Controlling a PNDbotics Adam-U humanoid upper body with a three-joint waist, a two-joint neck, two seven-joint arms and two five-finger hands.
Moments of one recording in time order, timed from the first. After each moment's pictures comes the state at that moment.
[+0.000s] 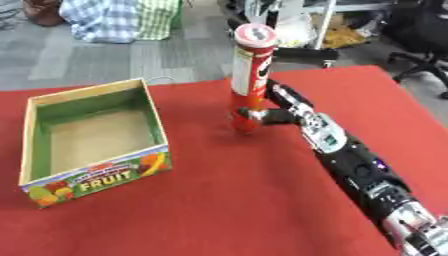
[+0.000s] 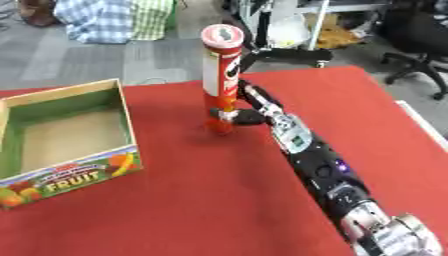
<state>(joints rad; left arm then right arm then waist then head) -0.93 0.26 -0.03 -1.09 -0.70 -0.12 0.07 -0.78 -0.59 0.01 -0.83 0.06 -0.39 0.21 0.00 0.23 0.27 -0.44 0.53</state>
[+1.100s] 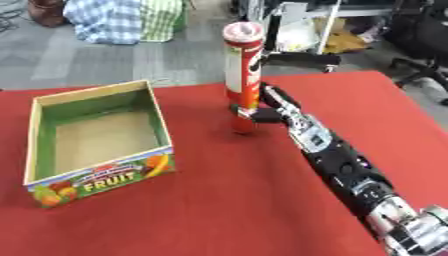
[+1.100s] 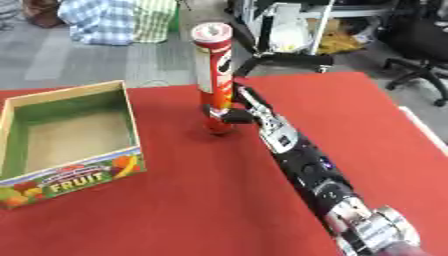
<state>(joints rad) -0.78 0.27 0.00 -1.34 -0.48 -0.09 0.08 -0.79 -0.60 0.00 -0.79 0.09 -0.23 0.02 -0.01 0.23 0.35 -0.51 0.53</state>
